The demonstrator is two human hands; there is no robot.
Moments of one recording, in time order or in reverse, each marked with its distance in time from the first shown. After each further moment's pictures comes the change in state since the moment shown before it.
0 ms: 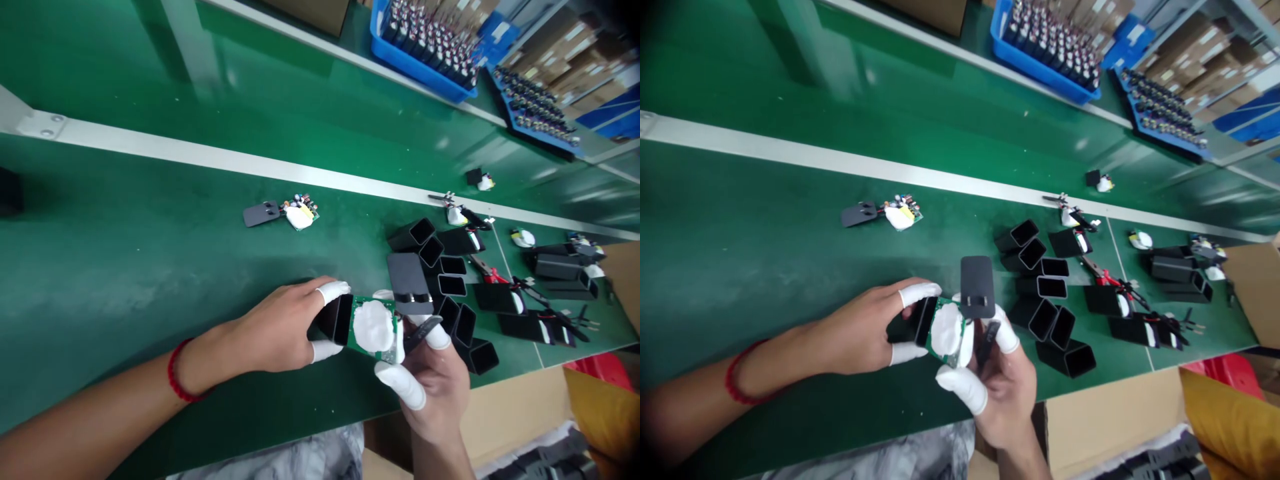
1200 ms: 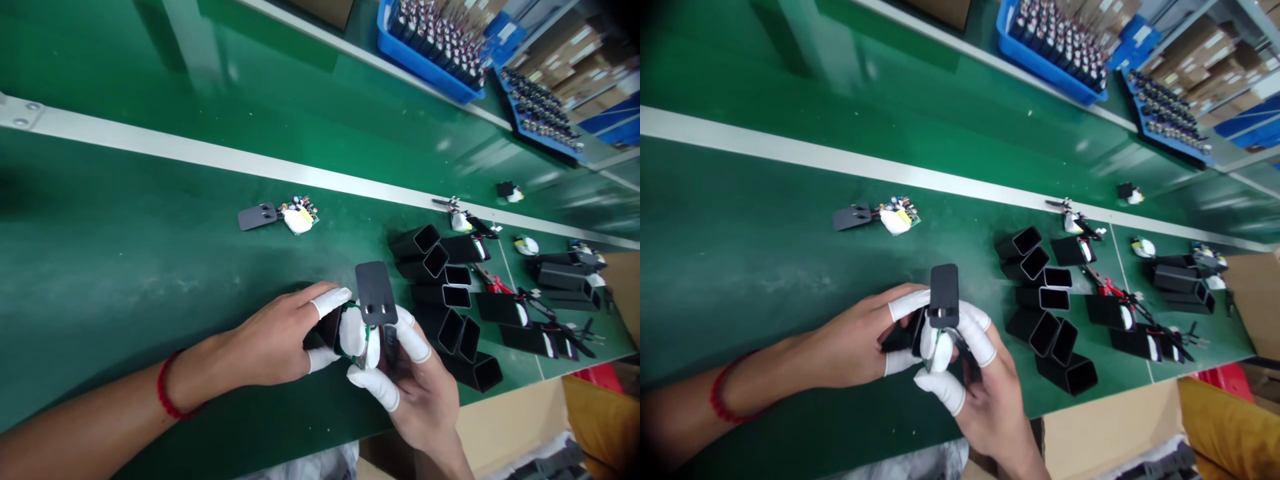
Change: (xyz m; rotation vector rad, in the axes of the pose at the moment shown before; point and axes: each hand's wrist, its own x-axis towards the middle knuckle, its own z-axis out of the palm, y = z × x) left_hand 0.000 -0.008 0.008 -0.159 0.051 0.007; right_hand 0.012 0.008 -0.008 -0.268 -0.298 -0.078
